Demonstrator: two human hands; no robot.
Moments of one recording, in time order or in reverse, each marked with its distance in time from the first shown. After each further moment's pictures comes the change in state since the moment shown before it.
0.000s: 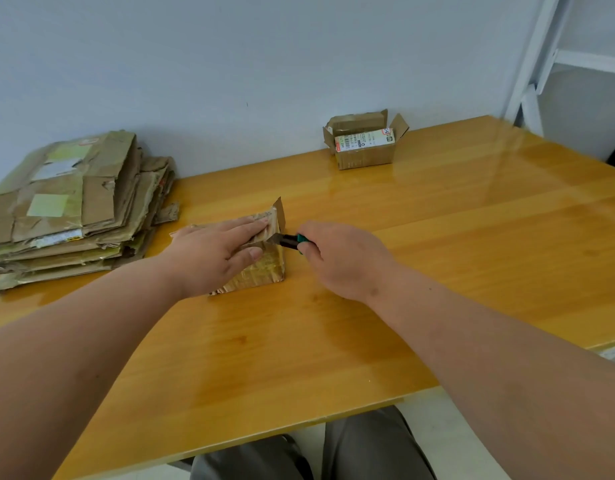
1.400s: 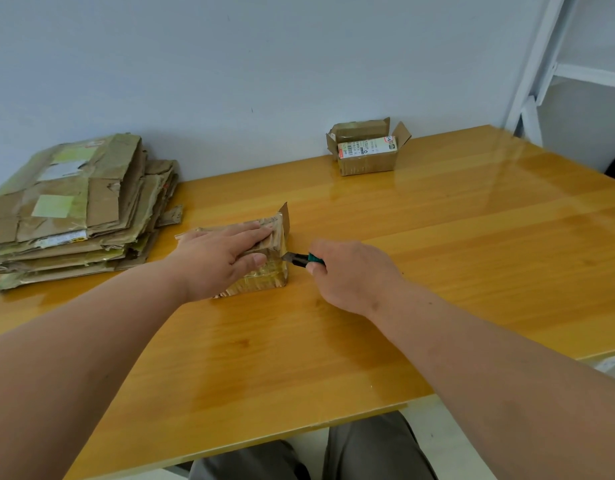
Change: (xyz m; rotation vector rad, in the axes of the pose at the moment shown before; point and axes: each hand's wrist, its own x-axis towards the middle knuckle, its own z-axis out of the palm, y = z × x) left_hand 0.002 -0.002 0.004 -0.011 0.005 0.018; right_hand -0.006 0.005 0.010 -0.075 -0.080 0.127
